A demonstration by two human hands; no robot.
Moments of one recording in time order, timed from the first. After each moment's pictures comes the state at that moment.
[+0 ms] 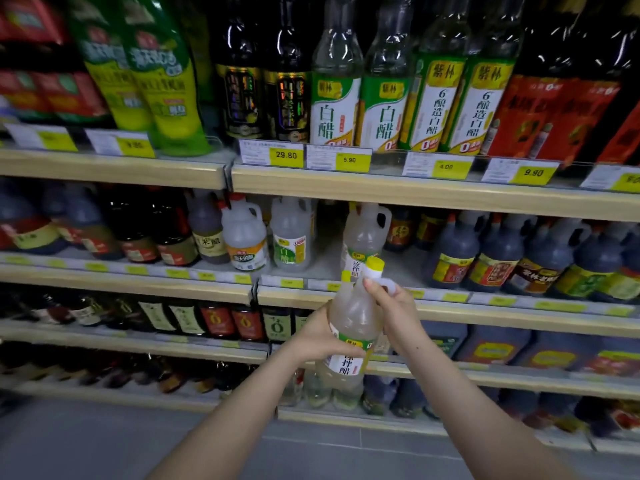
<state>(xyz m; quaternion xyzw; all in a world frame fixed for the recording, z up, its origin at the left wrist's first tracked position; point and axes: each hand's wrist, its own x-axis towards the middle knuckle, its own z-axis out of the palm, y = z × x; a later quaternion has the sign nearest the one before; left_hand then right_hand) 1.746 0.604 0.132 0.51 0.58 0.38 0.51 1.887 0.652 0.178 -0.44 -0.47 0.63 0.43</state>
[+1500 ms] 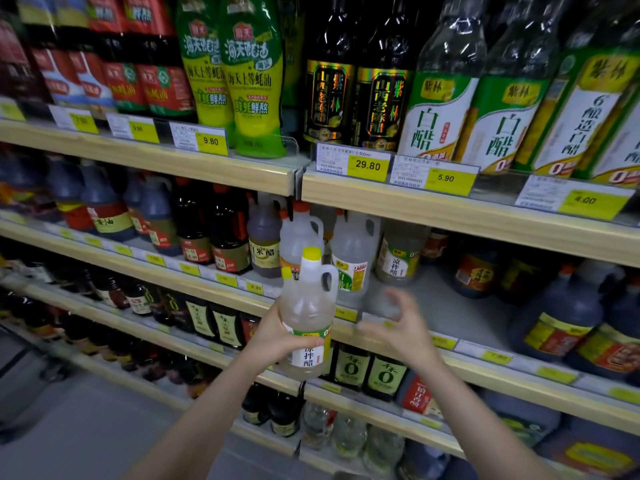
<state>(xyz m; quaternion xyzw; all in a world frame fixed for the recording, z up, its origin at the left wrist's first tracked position) 1.608 0.593 0.104 0.38 0.66 0.53 0.36 1.803 0.721 0.121 -0.42 -0.74 0.43 0.30</state>
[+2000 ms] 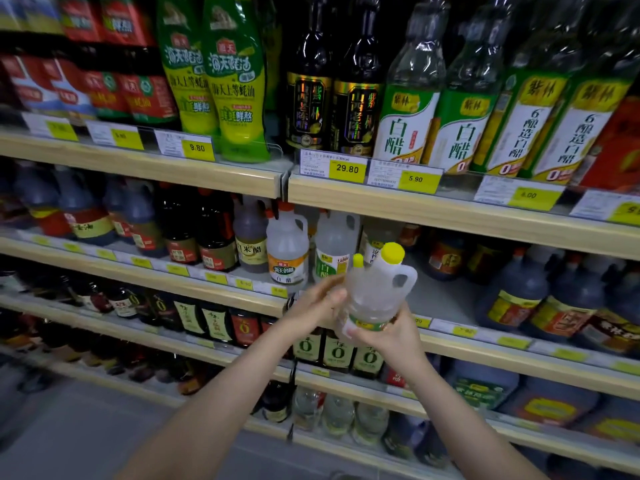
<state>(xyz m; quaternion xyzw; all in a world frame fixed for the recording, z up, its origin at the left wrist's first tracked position) 1.655 0.622 0.155 0.52 0.60 0.44 0.41 1.826 0.666 0.144 -0.40 -0.68 0.48 0.38</state>
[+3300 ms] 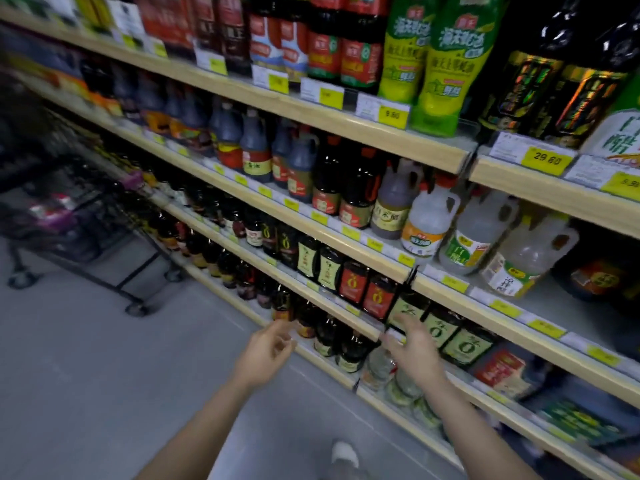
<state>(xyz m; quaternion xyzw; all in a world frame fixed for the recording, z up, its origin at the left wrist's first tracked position) 1.543 0.332 0.065 0.38 0.83 0.37 0.20 1.729 0.542 0.101 -0.38 -0.87 0.32 0.09</state>
